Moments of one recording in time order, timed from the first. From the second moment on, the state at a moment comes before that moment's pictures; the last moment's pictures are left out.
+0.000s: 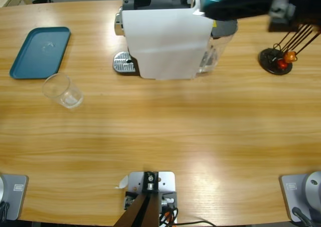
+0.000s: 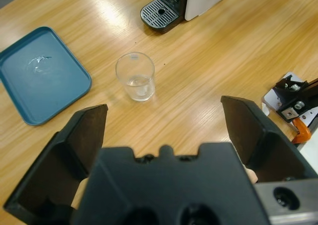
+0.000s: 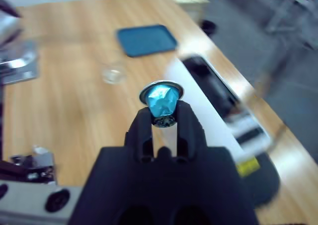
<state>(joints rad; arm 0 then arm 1) -0.68 0.64 -0.79 0.78 -0.01 0.01 0.73 1.31 -0.99 0.11 0.36 -0.35</state>
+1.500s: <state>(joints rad) -0.68 0.60 -0.77 0.79 -0.01 0.02 0.69 1.81 -1.37 0.17 0.33 -0.62</state>
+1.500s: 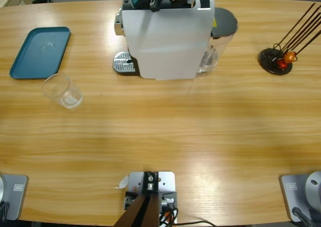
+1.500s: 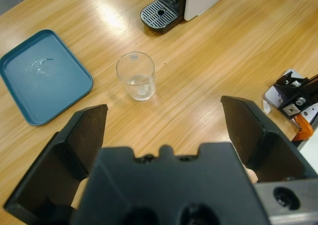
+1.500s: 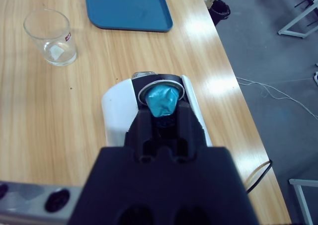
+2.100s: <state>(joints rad) -0.68 0.60 -0.77 0.79 -0.01 0.02 0.71 1.80 -1.37 0.17 0.23 -0.60</state>
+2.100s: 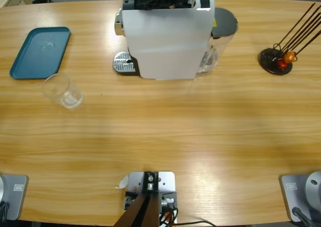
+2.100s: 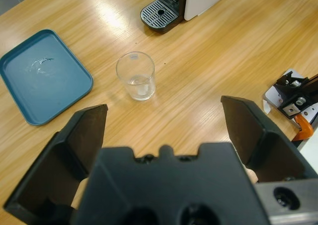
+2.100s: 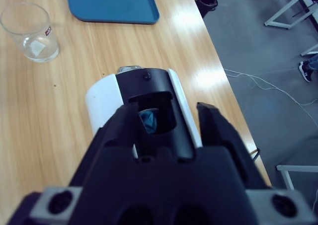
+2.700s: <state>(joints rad) -0.68 0.60 -0.77 0.79 -0.01 0.02 0.96 1.58 -1.17 0.30 -0.11 0.27</state>
